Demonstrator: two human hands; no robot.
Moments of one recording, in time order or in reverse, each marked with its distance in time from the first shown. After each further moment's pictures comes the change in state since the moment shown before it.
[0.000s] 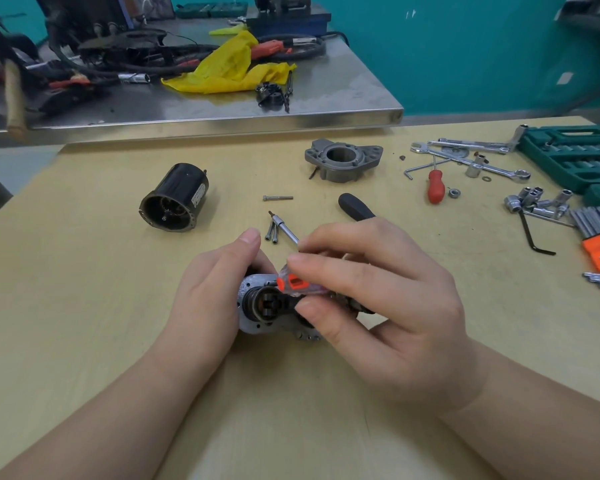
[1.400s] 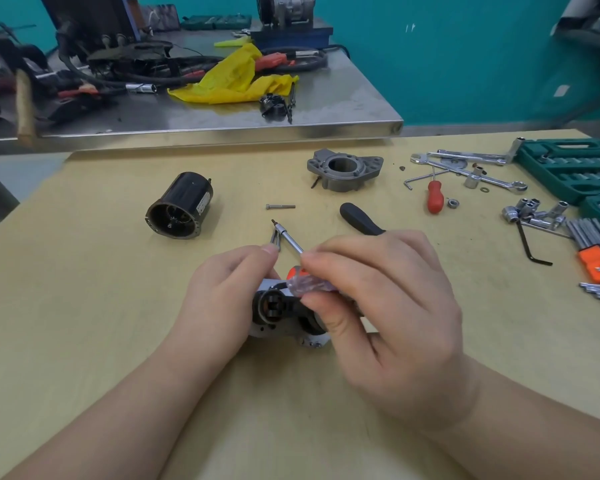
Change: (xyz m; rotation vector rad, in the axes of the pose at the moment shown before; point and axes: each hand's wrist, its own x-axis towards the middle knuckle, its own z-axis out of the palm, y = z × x) left_hand 0.003 0.007 0.004 0.087 0.036 0.016; right_hand -0.001 -0.009 0.004 -0.304 0.145 -0.082
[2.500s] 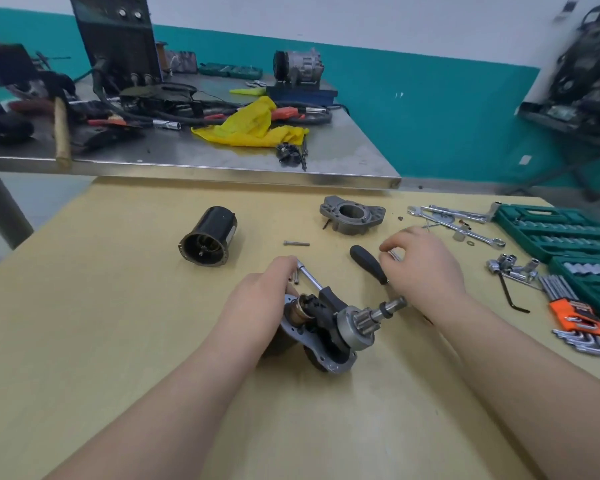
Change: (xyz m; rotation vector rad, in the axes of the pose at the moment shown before) left_hand 0.039 -0.007 -0.008 0.038 0.005 -0.336; right_hand 0.031 0.132 0.016 -0.560 -0.501 0.772
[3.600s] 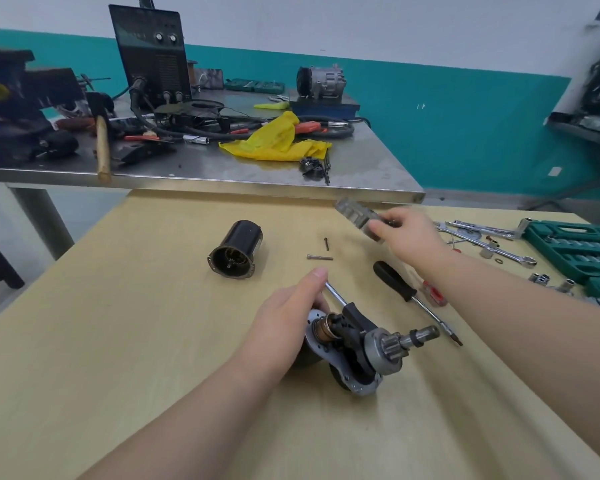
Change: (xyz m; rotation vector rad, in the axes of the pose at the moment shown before) left_hand 0.003 -0.016 -0.006 -0.045 -0.131 0.227; right_hand 0.082 -0.036 0.022 0.496 -0.132 0.021
